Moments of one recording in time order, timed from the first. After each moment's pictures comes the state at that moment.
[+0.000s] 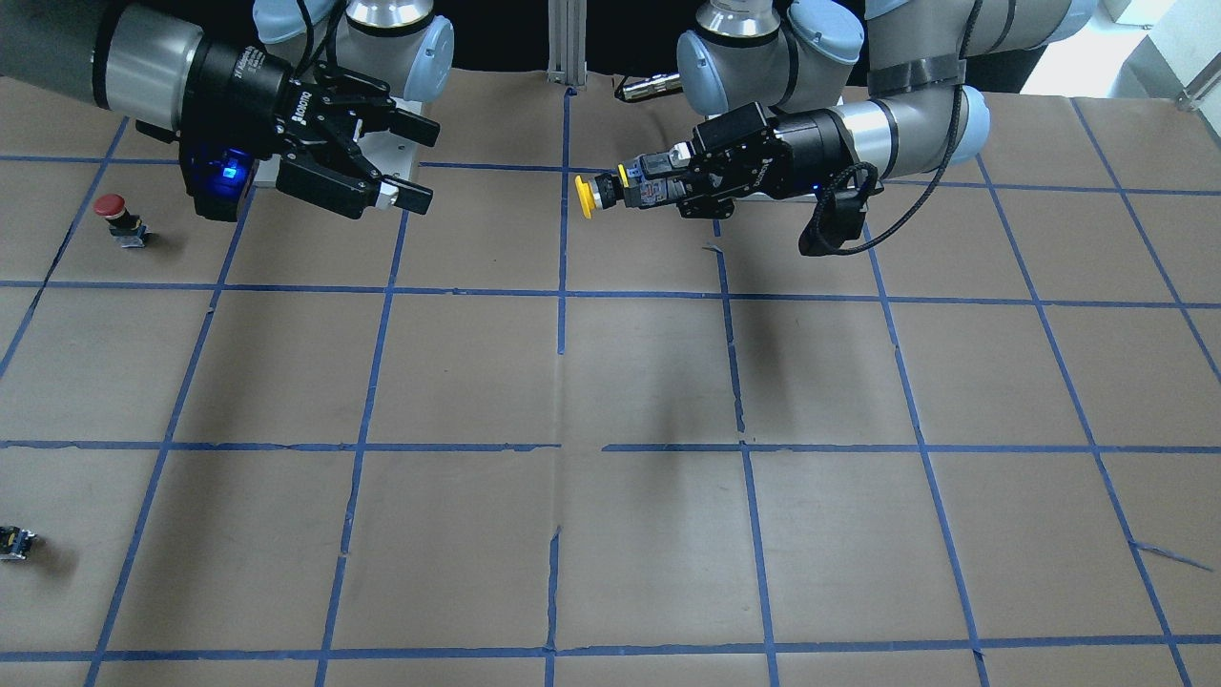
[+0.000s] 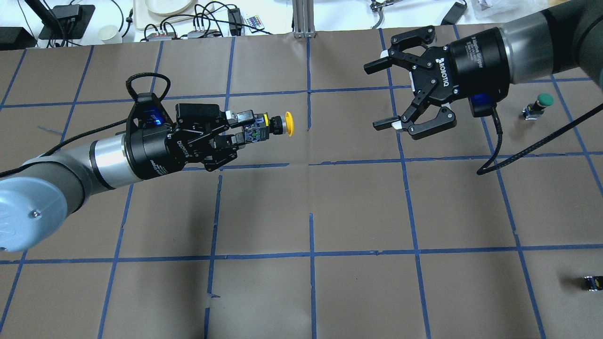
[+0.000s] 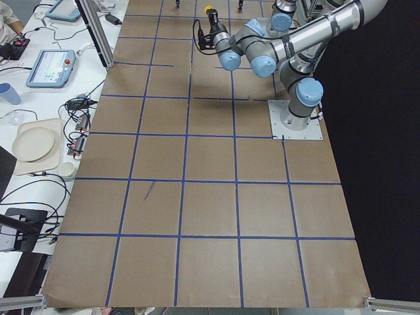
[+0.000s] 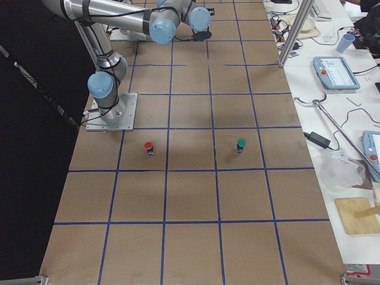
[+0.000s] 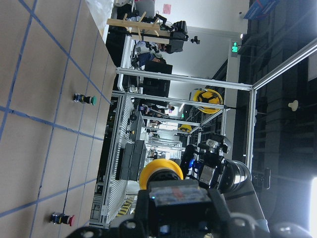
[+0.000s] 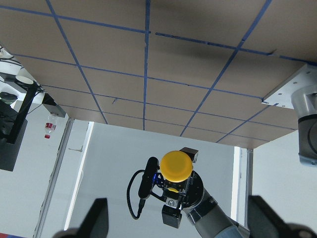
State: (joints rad) left arm -1.31 -1.38 -2.16 -1.94 0.02 0.62; right arm 1.36 -1.67 1.79 -1.26 -0.47 0.91
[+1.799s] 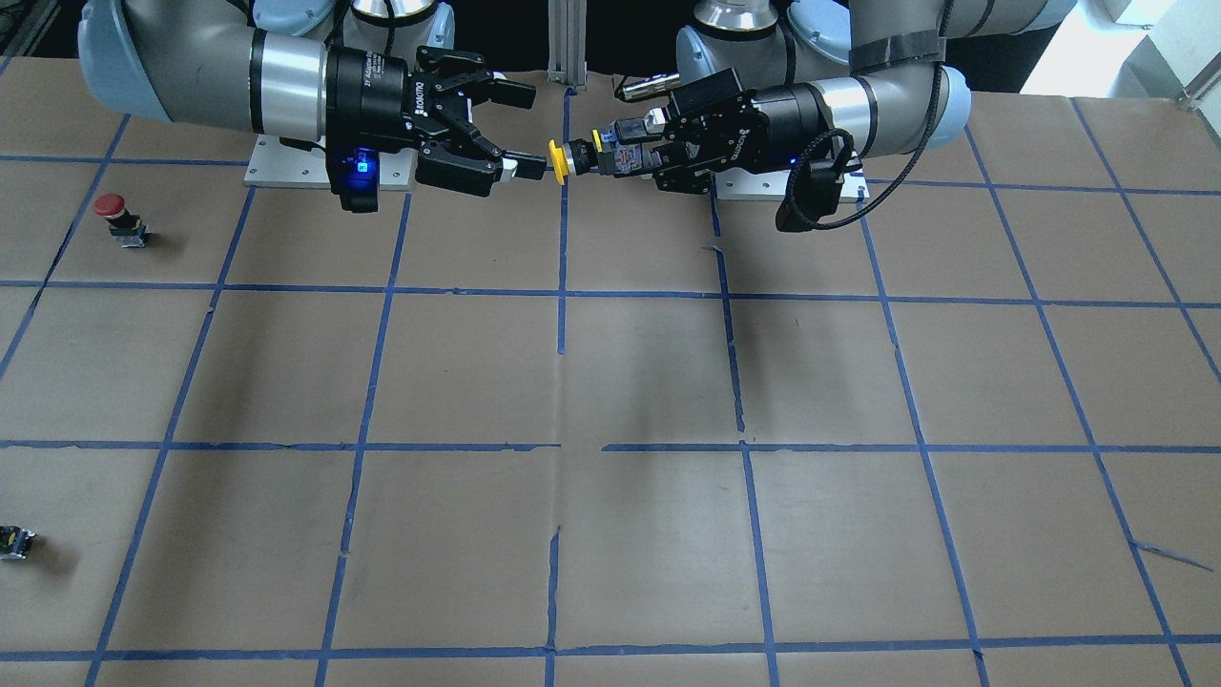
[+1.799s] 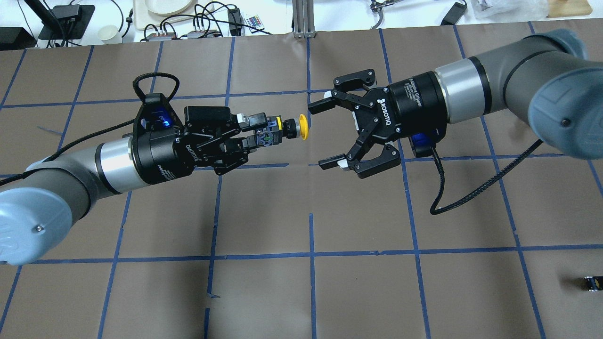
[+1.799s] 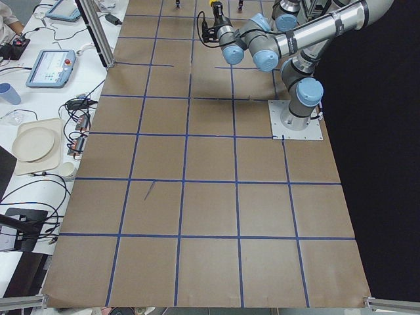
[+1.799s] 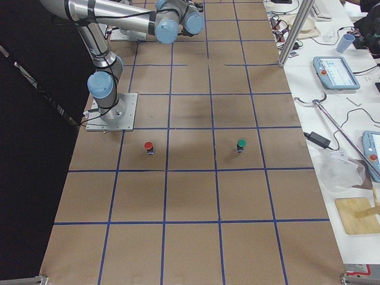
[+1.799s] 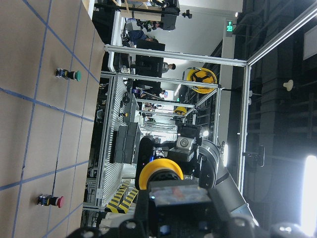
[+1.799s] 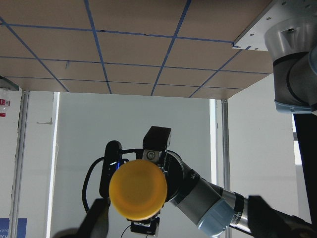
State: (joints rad) left arm -1.35 -1.34 -2.16 -1.94 -0.02 0.61; right arm 1.50 -1.65 1.84 -1.18 -0.36 0.93
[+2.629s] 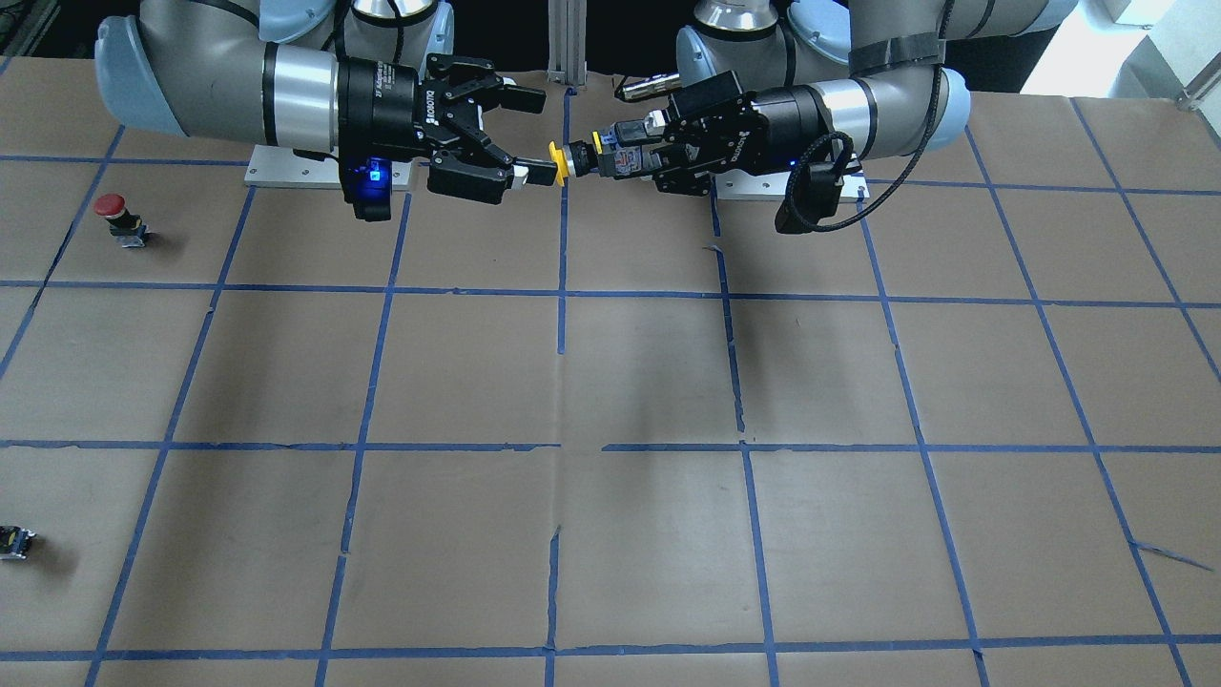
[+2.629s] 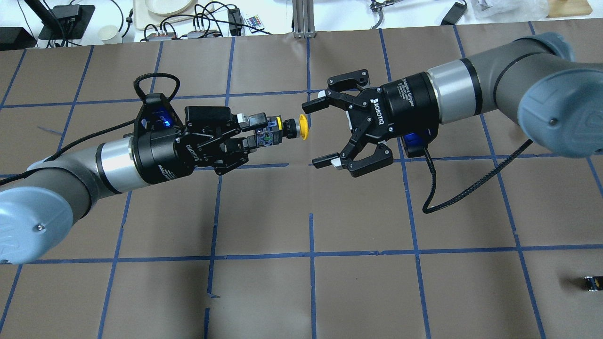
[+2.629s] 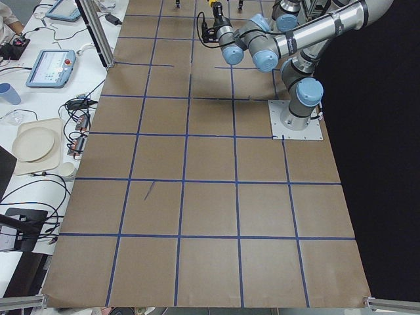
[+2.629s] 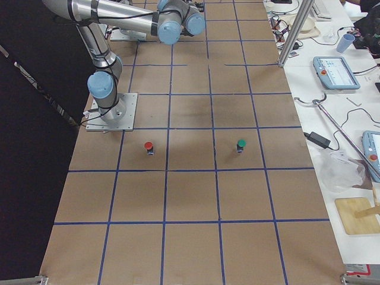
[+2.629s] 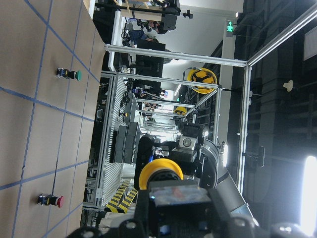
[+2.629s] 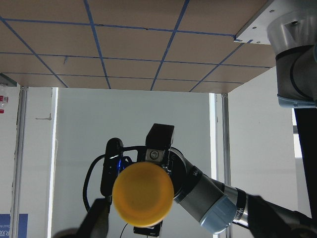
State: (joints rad) left arm -1.35 -1.34 -2.16 -1.94 -0.02 0.61; right arm 1.52 -1.62 1.84 -1.19 -0.33 0.93
